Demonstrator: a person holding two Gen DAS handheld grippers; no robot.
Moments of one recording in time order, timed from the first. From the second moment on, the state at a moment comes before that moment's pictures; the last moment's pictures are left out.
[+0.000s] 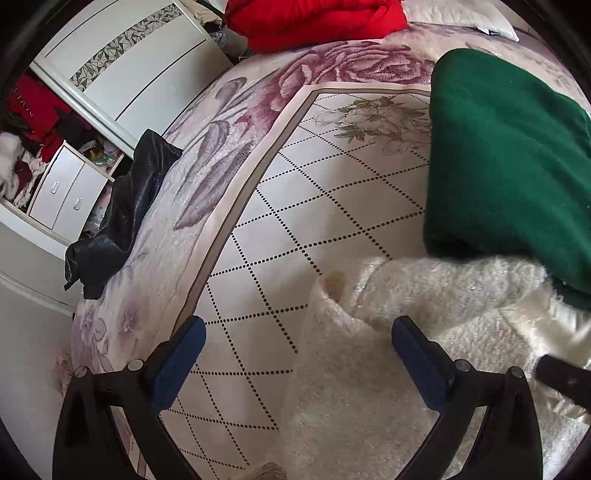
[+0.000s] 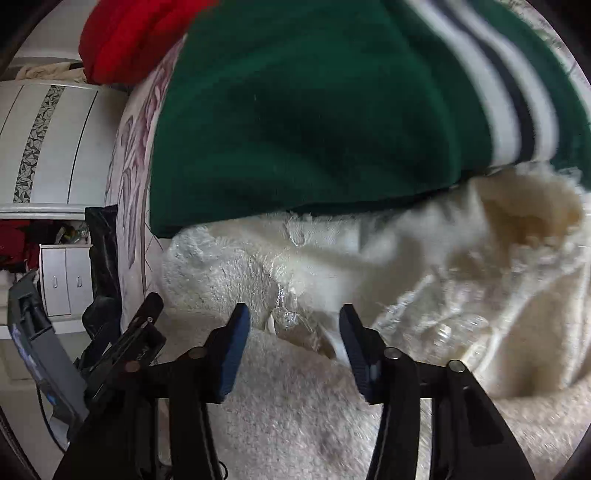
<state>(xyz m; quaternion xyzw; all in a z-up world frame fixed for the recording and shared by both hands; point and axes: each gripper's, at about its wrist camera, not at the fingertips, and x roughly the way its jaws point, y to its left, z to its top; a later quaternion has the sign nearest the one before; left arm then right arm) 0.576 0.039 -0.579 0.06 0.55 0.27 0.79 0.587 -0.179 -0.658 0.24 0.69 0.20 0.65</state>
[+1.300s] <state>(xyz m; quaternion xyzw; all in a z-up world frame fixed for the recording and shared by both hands) 0.524 0.033 -0.567 0.02 0.53 0.23 0.81 0.534 -0.300 -0.602 0.21 0.63 0.06 0.74</state>
